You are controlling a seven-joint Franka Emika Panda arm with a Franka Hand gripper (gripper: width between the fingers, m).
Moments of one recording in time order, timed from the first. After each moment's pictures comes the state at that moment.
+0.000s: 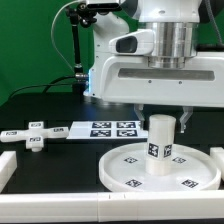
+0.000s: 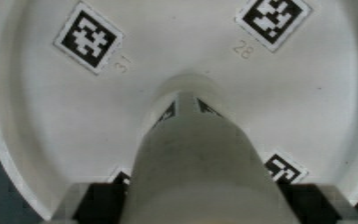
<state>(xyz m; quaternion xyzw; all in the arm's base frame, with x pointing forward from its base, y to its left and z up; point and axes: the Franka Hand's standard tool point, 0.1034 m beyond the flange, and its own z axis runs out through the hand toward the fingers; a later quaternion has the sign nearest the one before) 0.553 0.044 0.075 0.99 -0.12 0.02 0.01</state>
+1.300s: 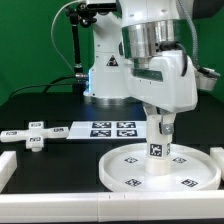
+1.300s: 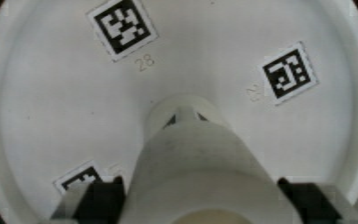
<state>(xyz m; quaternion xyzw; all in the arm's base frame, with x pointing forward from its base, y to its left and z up) 0.548 0.041 0.075 0.77 -0.64 0.01 -0.08</state>
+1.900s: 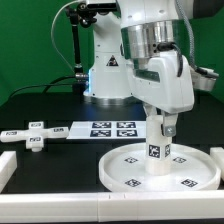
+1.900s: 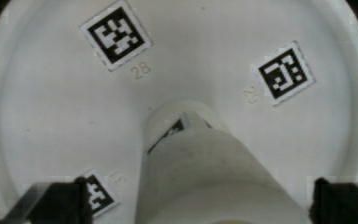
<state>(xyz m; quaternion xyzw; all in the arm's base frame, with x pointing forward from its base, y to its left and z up) 0.549 0.043 0.075 0.80 -0.59 0.00 -0.07</state>
